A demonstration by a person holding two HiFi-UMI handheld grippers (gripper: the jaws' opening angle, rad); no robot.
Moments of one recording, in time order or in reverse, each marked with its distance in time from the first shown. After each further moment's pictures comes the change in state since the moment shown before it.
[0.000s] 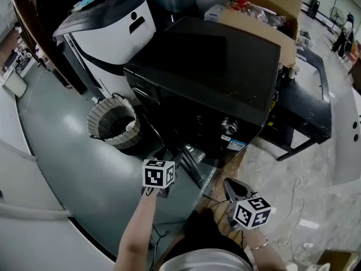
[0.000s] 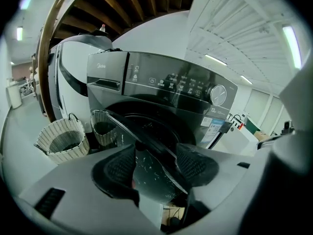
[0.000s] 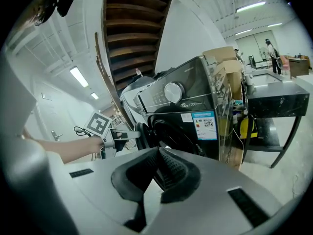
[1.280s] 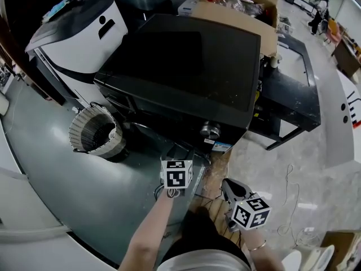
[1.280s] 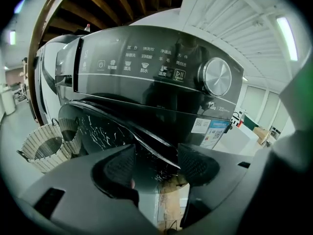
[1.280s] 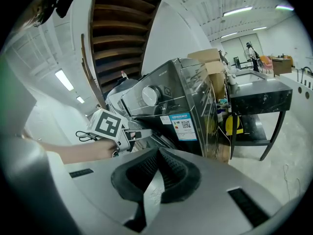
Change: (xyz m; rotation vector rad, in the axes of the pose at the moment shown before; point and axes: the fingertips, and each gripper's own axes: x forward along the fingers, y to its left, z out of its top) left arm 0.104 -0.081 0.022 0.062 -0.030 -0.031; right arm 0.000 -0.058 0.008 0.085 -0.025 -0.136
